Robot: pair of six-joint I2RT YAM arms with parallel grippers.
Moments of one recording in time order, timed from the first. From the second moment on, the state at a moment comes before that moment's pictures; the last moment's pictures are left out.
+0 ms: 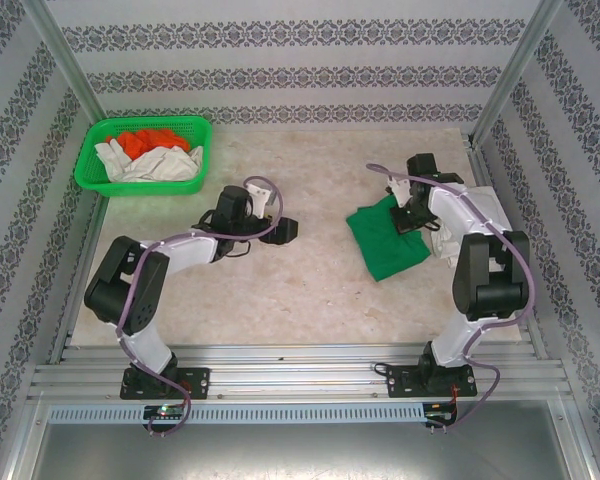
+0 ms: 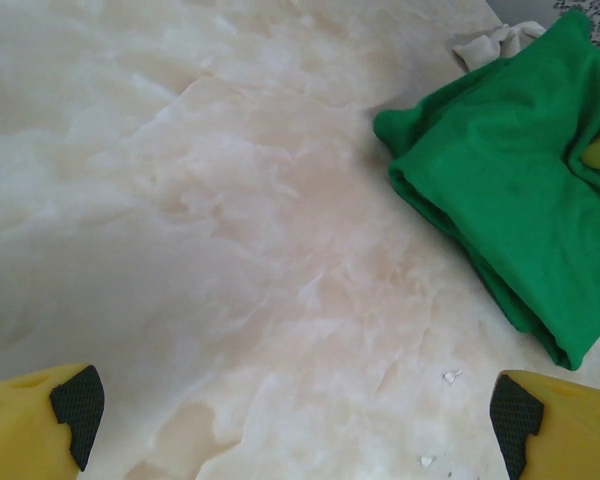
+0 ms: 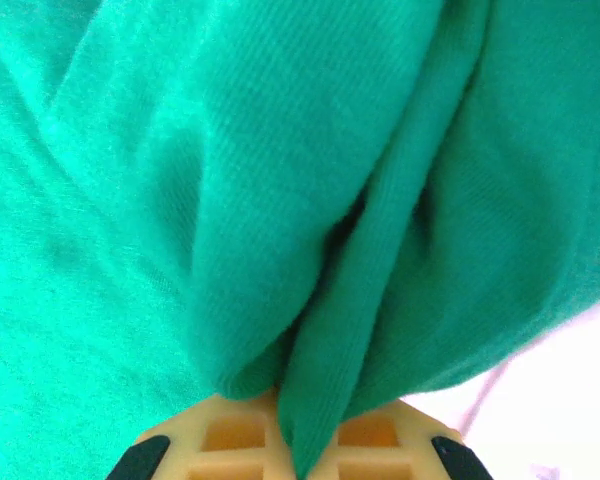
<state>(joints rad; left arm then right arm) -0.41 1.73 0.94 0.20 0.44 -0.28 0.03 1.73 1.29 -0.86 -0.03 -0.32</state>
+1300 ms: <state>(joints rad) -0.44 1.81 0.98 0.21 0.51 -0.32 -0.29 1.61 1.51 -0.87 0.17 -0.55</state>
